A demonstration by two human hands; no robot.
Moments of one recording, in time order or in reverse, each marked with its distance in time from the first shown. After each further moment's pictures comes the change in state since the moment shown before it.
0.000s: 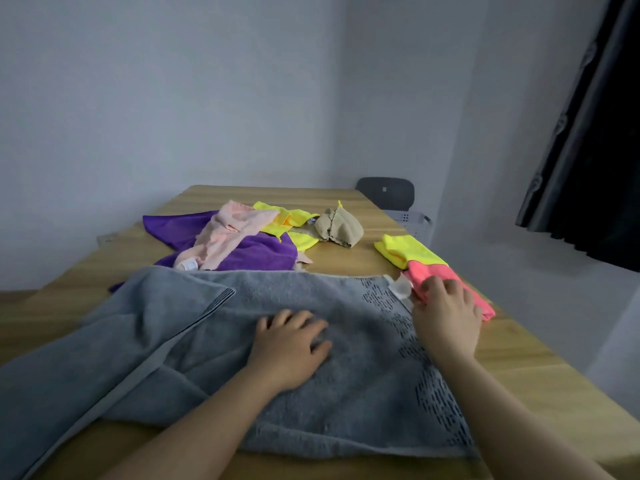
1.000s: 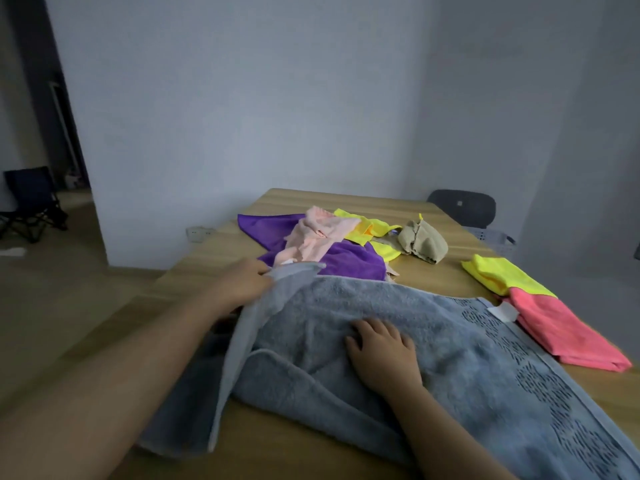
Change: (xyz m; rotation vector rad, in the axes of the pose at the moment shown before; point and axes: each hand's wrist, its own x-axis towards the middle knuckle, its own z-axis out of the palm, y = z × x) left_hand -0.031 -0.169 -0.112 -0.390 0.090 -0.449; right_hand -0.078 -0.159 0.060 0.141 -0.490 -0.479
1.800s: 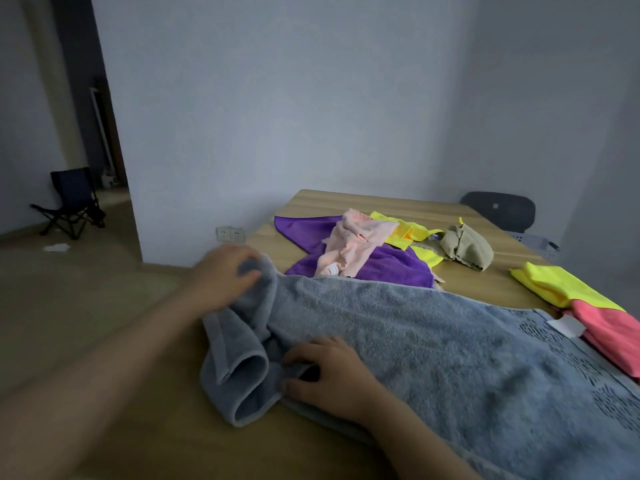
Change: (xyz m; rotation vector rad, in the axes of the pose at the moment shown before) left_hand -0.007 -0.093 -0.061 0.124 0.235 0.193; right_hand -0.008 -0.118 0.015 0.275 -0.185 -0.493
